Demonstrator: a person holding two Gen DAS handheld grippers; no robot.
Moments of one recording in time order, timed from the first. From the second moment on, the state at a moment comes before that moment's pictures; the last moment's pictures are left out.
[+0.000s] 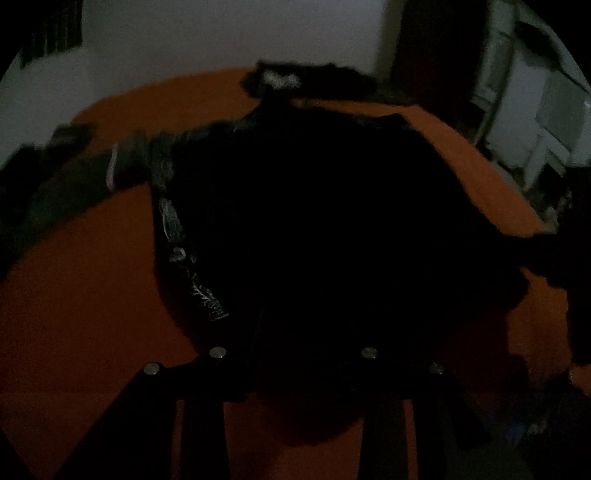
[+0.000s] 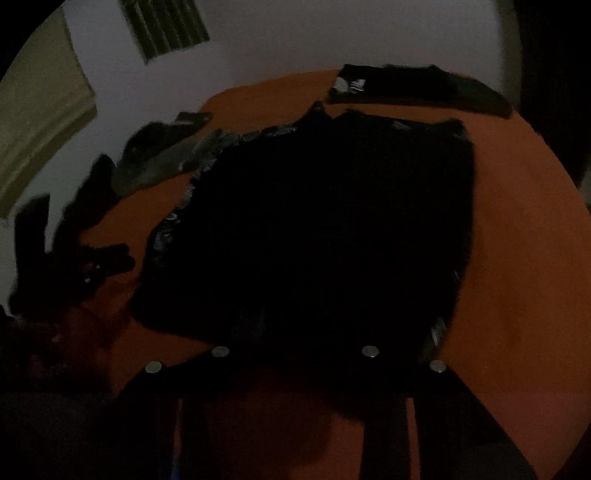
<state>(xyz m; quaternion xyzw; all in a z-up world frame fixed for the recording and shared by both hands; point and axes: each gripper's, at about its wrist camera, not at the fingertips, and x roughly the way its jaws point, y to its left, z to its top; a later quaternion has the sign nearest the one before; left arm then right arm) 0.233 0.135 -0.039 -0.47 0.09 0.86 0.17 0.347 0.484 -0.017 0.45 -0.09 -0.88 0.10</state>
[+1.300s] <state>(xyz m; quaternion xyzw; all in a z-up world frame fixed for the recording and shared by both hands) 0.361 0.451 -0.099 -0.15 0.51 0.80 0.29 0.519 0.657 -0.042 0.47 -0.29 -0.81 -0.19</state>
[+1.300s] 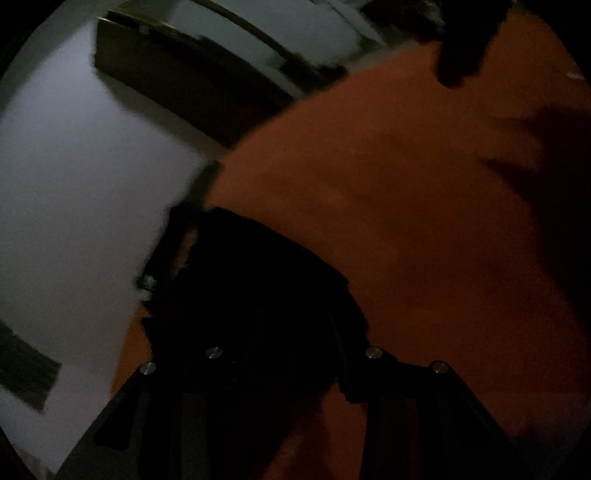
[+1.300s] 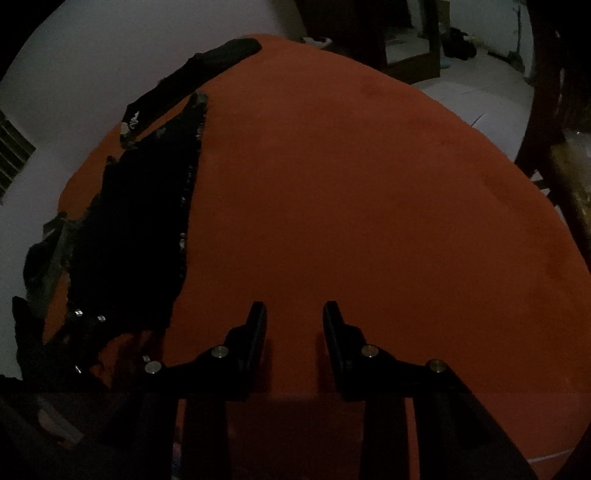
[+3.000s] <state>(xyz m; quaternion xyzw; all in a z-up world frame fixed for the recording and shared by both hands) 0.291 0.367 0.009 -0.26 0.20 0.88 0.34 0.024 0.738 -0.116 0.54 -0.47 -0.69 0.12</state>
